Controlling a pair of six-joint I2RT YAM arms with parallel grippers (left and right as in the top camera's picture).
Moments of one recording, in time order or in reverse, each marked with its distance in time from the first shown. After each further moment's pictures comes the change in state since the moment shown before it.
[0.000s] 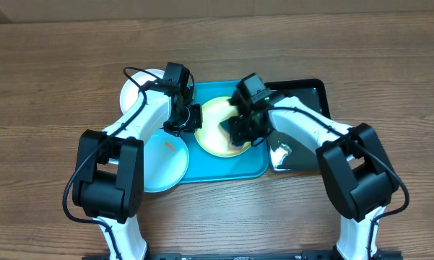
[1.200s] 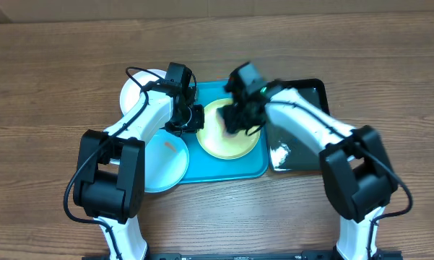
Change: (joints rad) left arm -0.013 0.000 0.000 0.006 0.009 0.004; right arm 0.014 -0.004 0.143 -0.077 0.023 0.043
